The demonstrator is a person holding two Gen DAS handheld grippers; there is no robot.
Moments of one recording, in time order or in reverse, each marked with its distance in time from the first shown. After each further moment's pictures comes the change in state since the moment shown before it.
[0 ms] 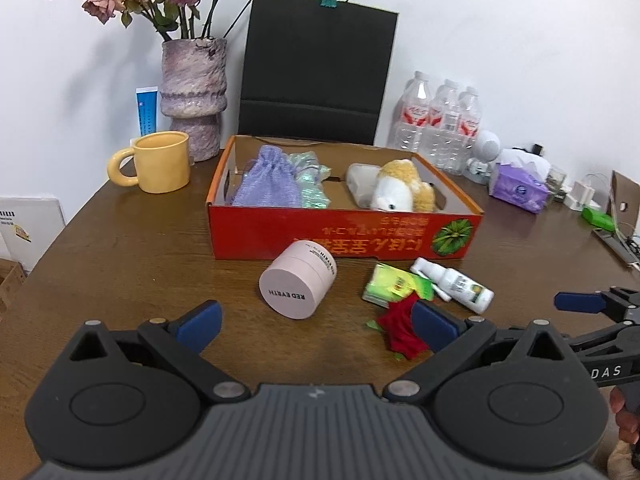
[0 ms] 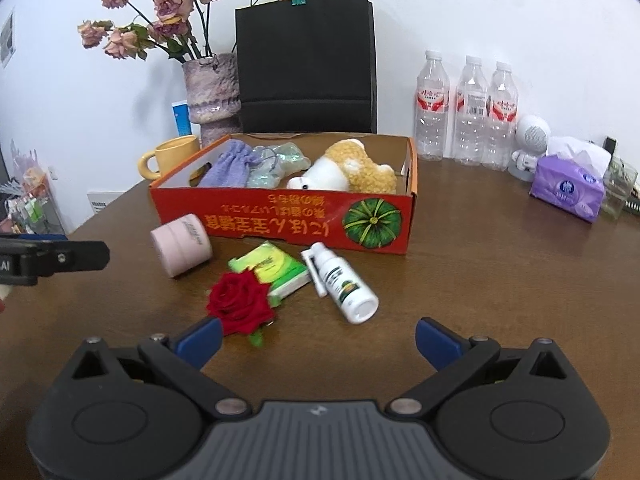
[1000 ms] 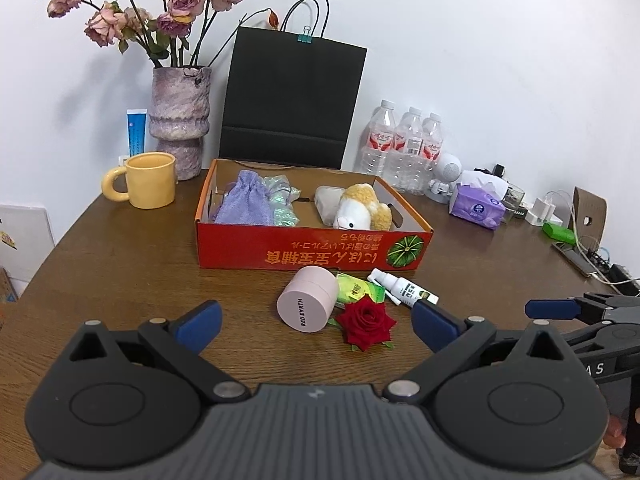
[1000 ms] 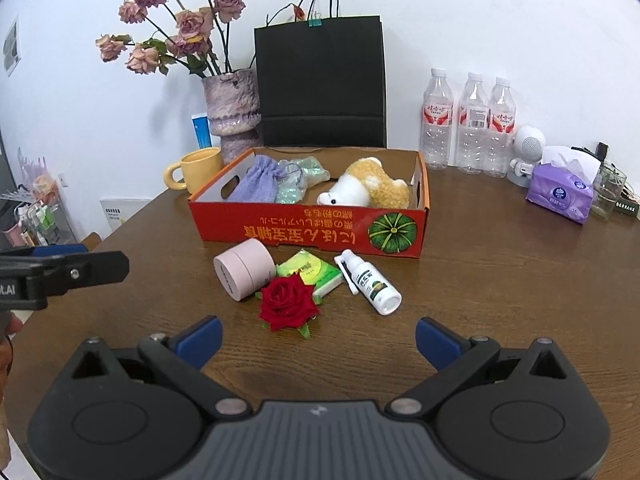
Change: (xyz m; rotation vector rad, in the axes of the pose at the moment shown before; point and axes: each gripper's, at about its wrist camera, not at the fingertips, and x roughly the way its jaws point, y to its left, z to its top) left arm -0.064 -0.003 -0.006 -0.001 -0.057 -0.095; right arm -0.065 0.035 0.005 0.028 0.000 0.020
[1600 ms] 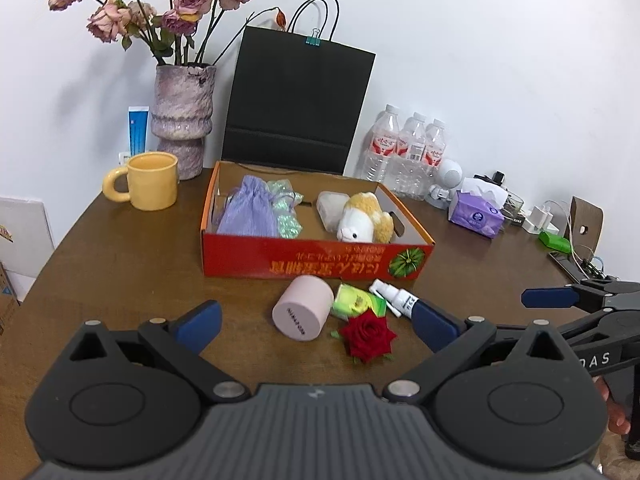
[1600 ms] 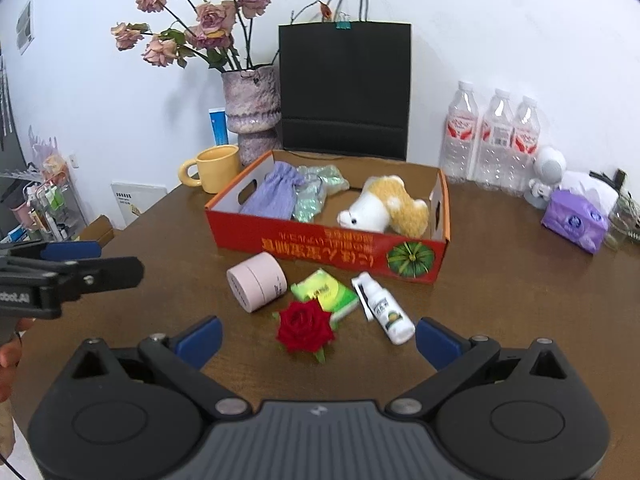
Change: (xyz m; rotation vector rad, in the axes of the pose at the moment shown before) left arm -0.002 0.016 0.024 -0.037 0.029 -0.028; right arm -0.002 0.014 0.038 -0.053 0.046 0.016
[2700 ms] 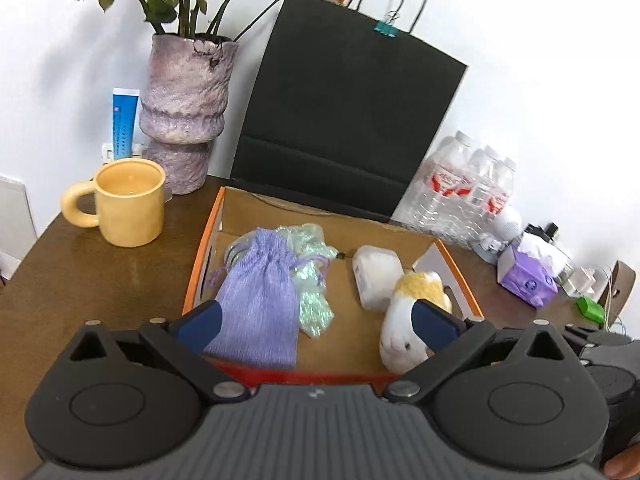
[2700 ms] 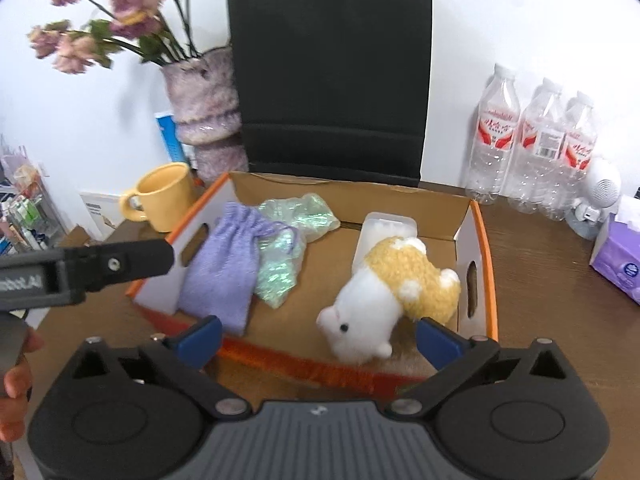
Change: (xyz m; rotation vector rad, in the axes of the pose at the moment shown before) left arm 0.148 0.038 0.110 -0.146 0.056 0.034; right arm 0.152 -0.021 0.124 0.029 0.088 0.002
